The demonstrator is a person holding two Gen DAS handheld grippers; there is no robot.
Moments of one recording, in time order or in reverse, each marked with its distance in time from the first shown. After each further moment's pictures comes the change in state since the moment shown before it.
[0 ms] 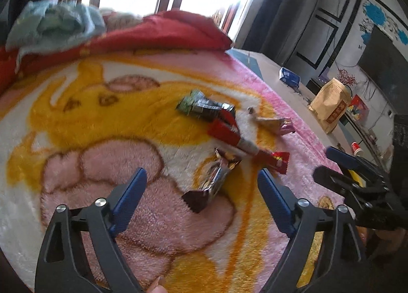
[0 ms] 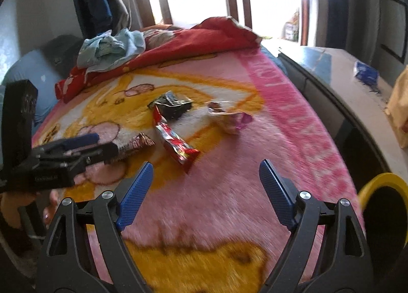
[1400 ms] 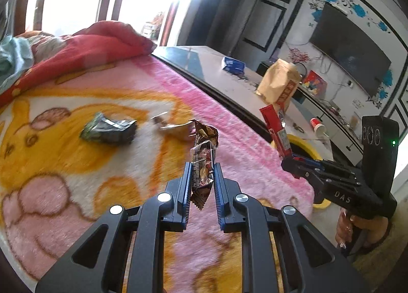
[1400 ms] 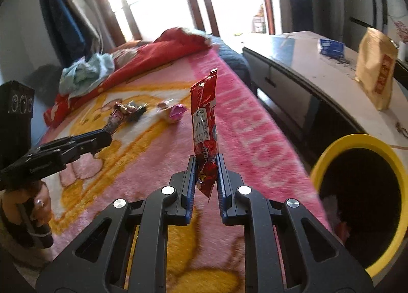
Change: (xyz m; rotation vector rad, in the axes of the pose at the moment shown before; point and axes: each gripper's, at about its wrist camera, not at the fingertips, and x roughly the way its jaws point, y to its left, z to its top) left arm 0.001 -0.095 0.014 0.204 0.017 -0.232; right arm -0.067 -0.070 -0.034 0.191 -0.054 -0.082
